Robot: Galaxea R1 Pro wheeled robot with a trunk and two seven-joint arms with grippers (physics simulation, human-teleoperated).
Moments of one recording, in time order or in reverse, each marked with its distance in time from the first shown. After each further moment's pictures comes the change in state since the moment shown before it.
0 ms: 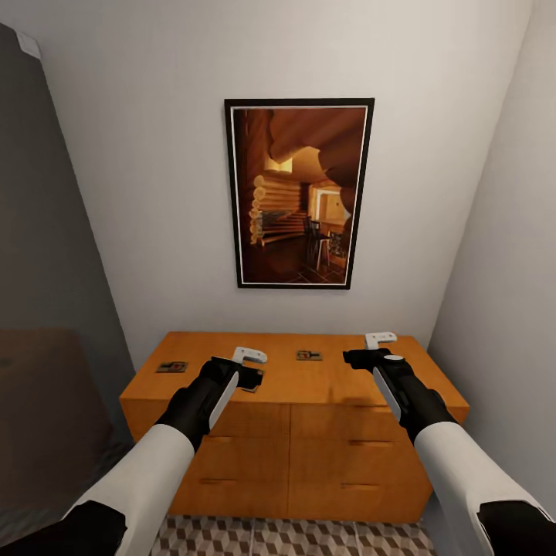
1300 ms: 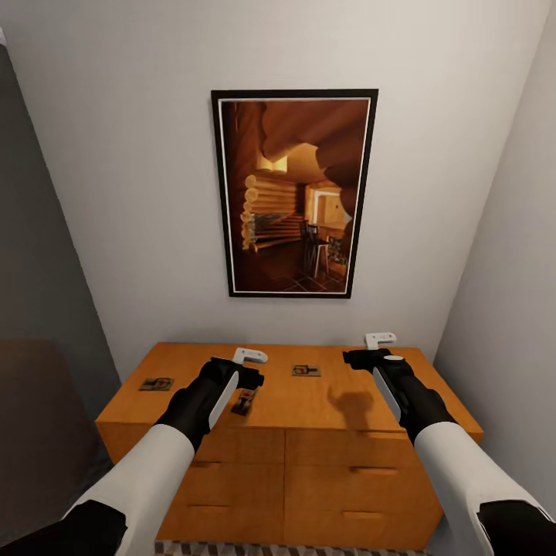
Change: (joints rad) left arm -0.001 0.000 0.000 0.007 0.049 -0.002 0.003; right arm 0.000 0.000 0.001 0.003 0.000 -0.001 0.000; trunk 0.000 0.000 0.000
